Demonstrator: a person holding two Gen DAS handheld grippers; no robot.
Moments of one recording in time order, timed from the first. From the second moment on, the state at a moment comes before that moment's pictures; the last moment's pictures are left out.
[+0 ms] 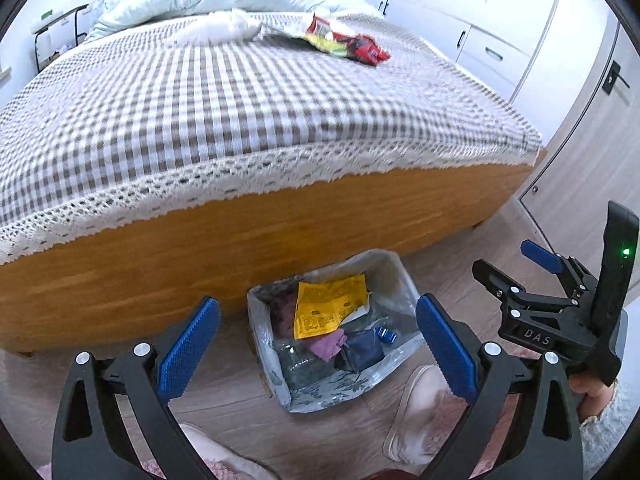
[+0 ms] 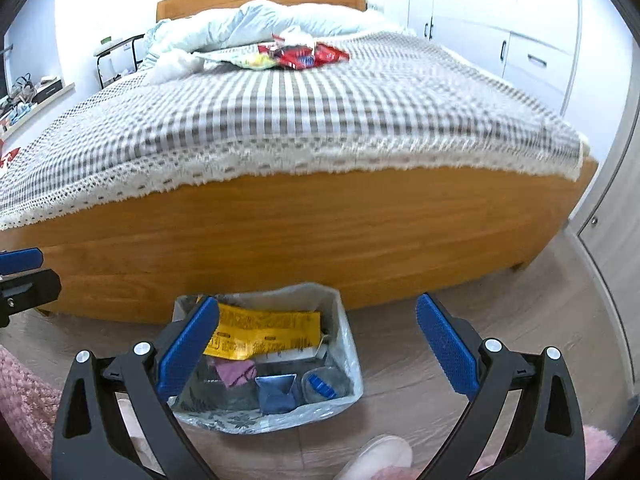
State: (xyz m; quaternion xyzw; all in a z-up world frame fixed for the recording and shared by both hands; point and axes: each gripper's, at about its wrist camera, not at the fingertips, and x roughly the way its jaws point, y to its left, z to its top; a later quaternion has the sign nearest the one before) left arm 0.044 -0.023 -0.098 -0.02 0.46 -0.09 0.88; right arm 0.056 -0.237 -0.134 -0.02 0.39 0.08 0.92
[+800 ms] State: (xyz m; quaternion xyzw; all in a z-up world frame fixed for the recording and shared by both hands) left arm 0.033 -0.033 -0.004 -0.02 0.35 -0.11 0.93; right arm 0.062 -0.236 -0.032 -0.02 0.24 0.09 0.97
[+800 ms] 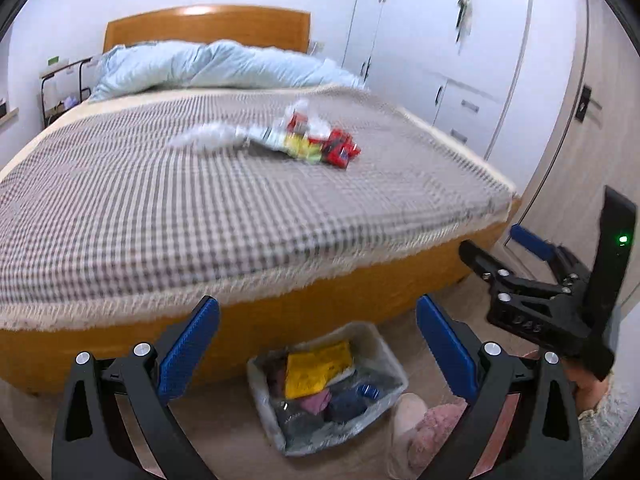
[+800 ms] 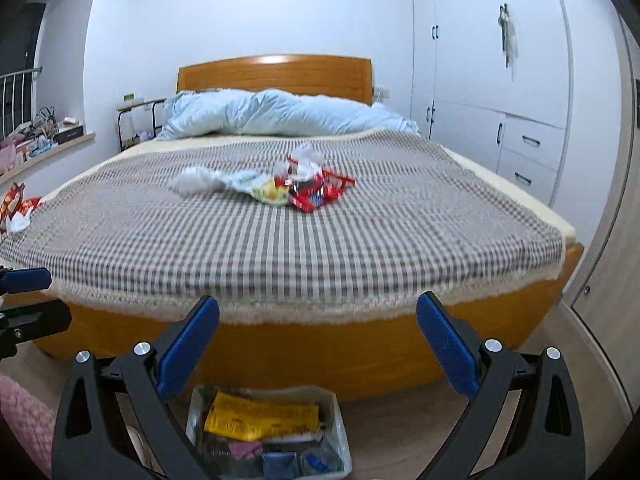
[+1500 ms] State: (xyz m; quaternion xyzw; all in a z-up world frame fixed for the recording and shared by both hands) left arm 0.114 -0.001 0.026 -0.08 0.24 -0.10 0.96; right arm 0.132 -0.214 -0.003 0.02 0.15 0.09 0.98
